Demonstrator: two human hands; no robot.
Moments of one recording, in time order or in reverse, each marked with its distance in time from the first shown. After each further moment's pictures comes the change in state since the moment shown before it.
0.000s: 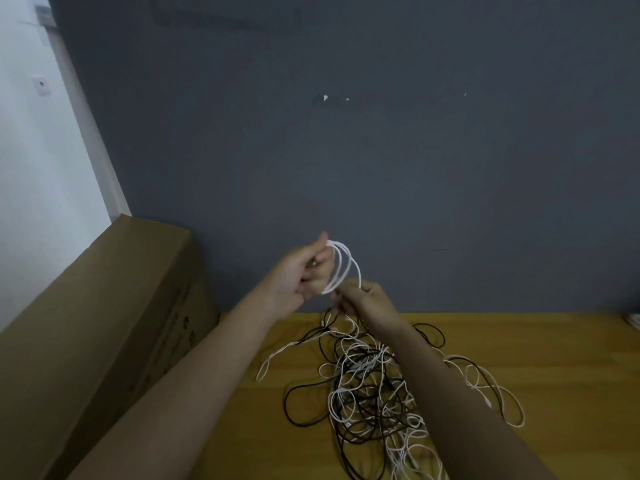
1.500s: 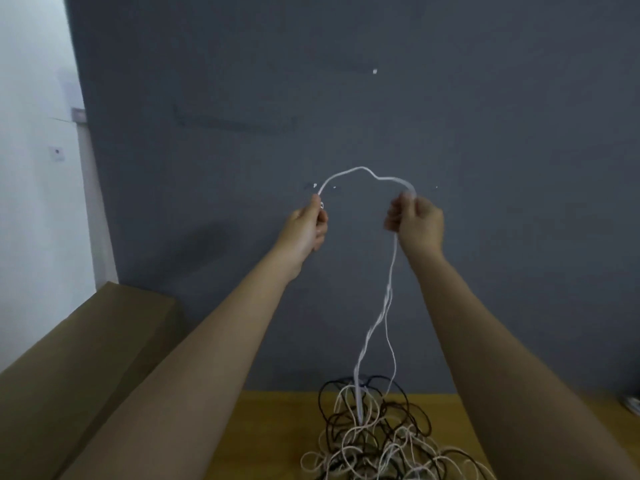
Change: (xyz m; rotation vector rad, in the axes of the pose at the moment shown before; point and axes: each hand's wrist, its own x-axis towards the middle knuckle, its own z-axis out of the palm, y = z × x) left_hand 0.091 0.118 0.047 0.478 0.467 0.374; right_hand 0.089 -0.206 -0.071 -0.097 0.583 -0.446
